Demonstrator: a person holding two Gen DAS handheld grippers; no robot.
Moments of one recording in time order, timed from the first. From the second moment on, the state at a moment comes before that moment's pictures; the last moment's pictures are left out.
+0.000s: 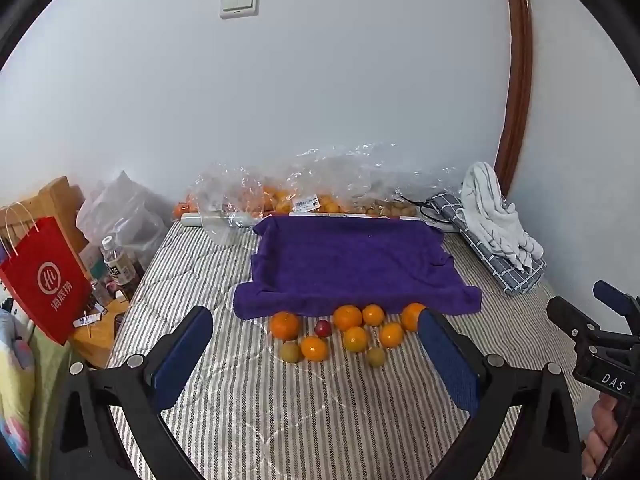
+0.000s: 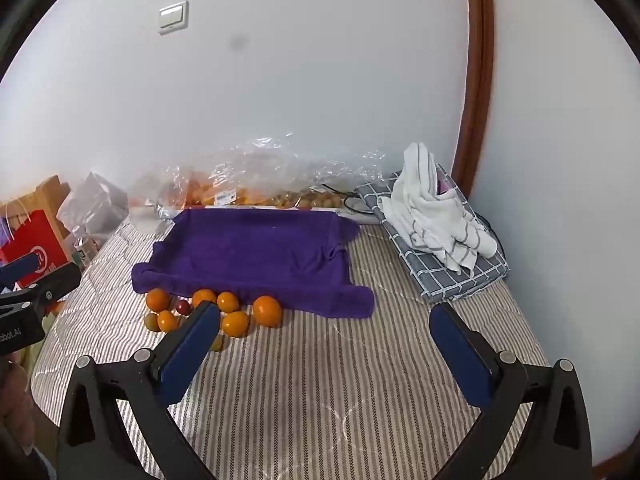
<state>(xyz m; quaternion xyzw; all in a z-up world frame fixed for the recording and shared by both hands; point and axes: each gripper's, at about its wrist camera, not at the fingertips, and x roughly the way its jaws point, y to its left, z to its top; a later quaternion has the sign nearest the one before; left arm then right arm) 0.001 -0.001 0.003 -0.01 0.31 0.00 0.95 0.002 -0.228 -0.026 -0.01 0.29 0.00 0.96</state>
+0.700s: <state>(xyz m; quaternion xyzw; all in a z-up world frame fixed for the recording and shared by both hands) -0.001 -0.008 0.007 -0.02 0.30 0.00 0.95 -0.001 -0.234 -0.023 0.00 0.29 0.00 0.96</state>
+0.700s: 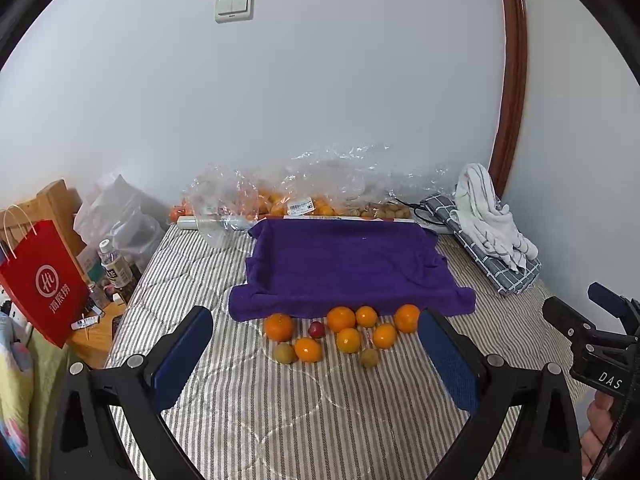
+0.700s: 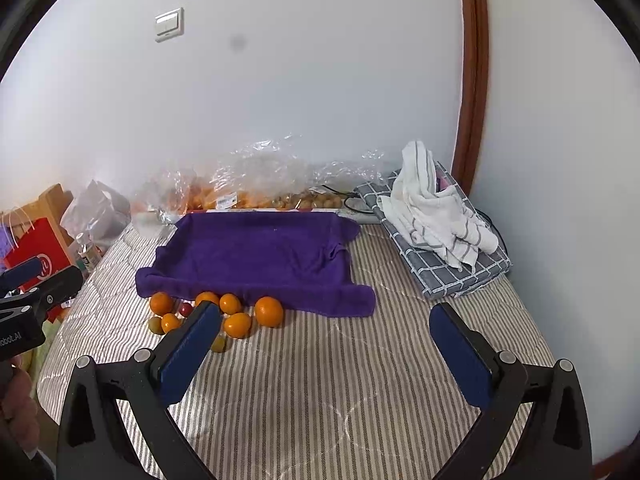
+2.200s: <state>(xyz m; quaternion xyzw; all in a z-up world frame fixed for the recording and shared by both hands) 0.023 0.027 -0.019 -0.03 0.31 0.01 0.95 0.025 -0.211 -0.047 -0.02 0.31 0.00 0.95</state>
